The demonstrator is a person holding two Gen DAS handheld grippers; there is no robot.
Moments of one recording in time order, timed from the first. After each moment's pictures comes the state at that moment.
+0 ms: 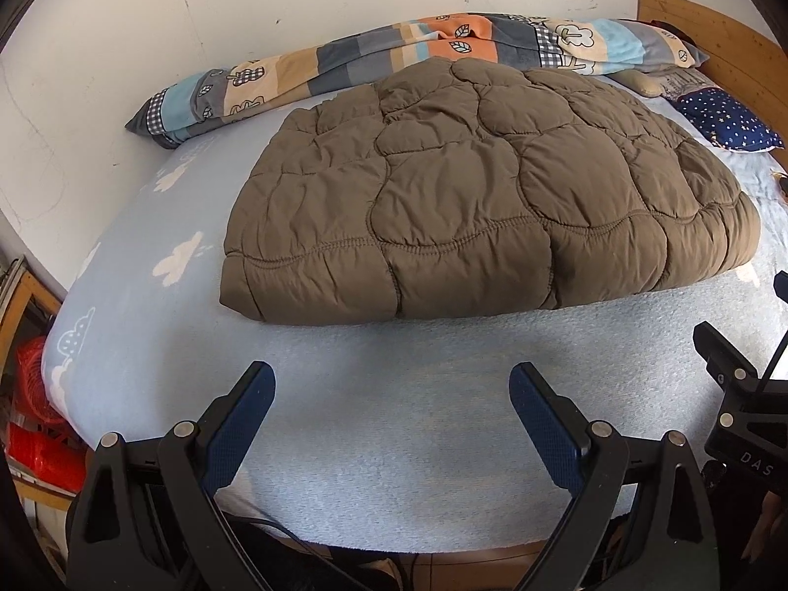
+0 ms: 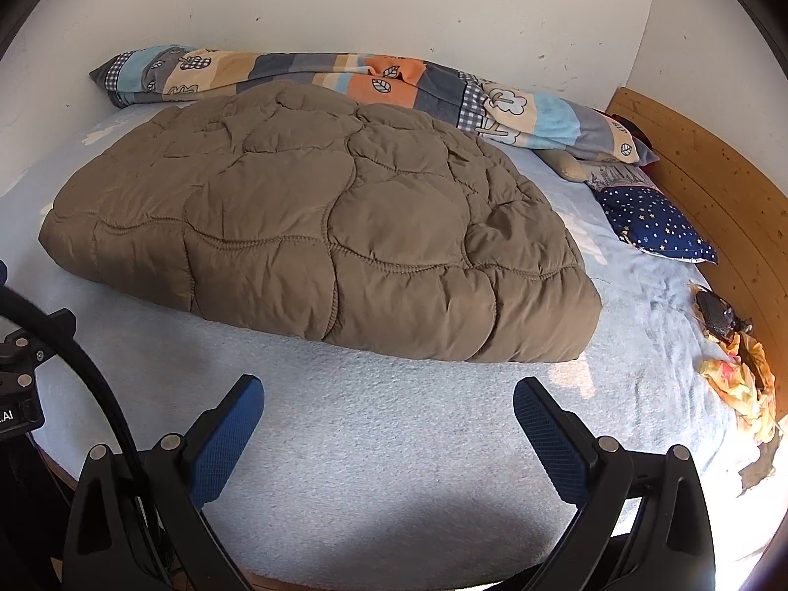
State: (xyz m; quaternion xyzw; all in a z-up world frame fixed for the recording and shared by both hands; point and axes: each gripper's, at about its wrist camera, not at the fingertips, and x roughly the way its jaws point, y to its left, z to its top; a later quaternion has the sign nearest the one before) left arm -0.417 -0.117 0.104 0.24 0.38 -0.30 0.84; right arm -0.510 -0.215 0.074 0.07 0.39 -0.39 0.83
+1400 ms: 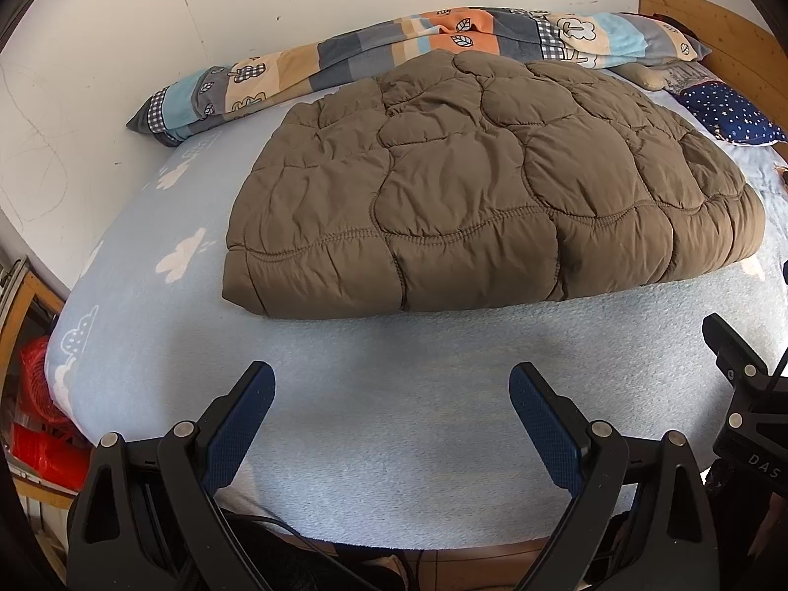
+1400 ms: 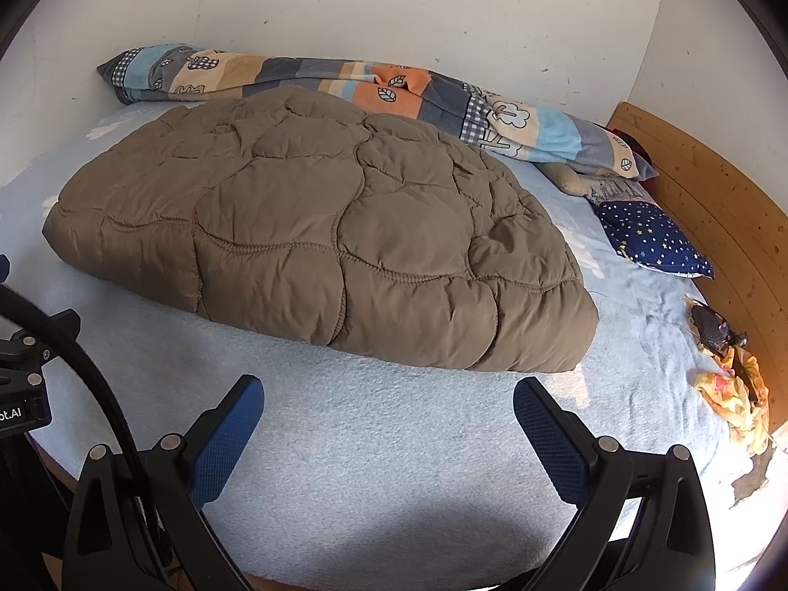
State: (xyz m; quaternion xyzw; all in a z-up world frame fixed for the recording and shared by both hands) left arm -0.418 -0.115 0.101 0.25 0.38 -0.30 0.84; right arm -0.509 -0.210 0.076 0.04 0.39 -0.39 0.83
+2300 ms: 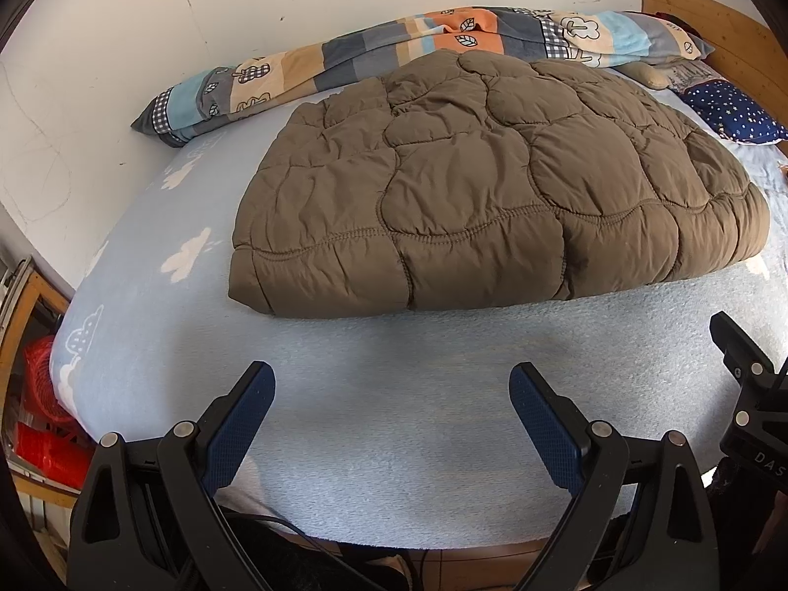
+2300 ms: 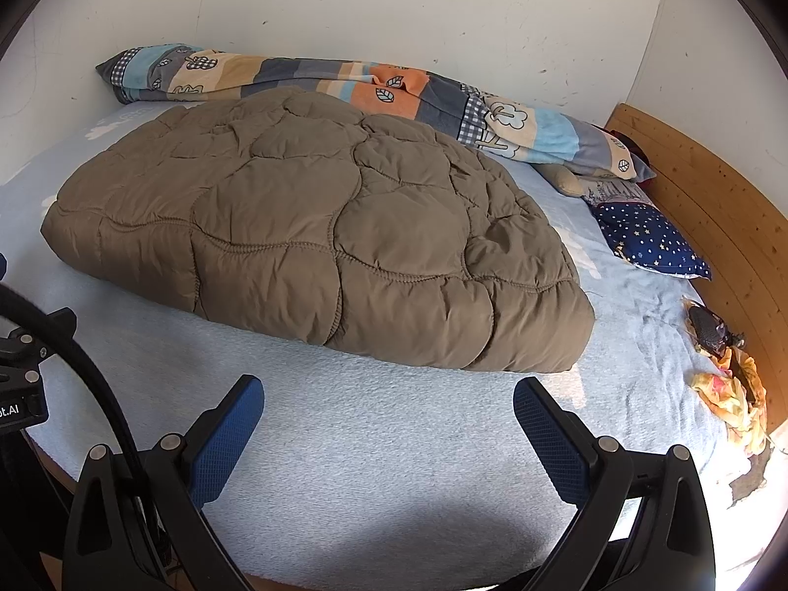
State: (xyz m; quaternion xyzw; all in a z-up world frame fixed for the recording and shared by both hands) left arm -0.418 -0.115 0.102 0.25 0.38 -0.29 0.84; right arm -0.511 -0.212 0.077 0.04 0.39 -0.39 0.83
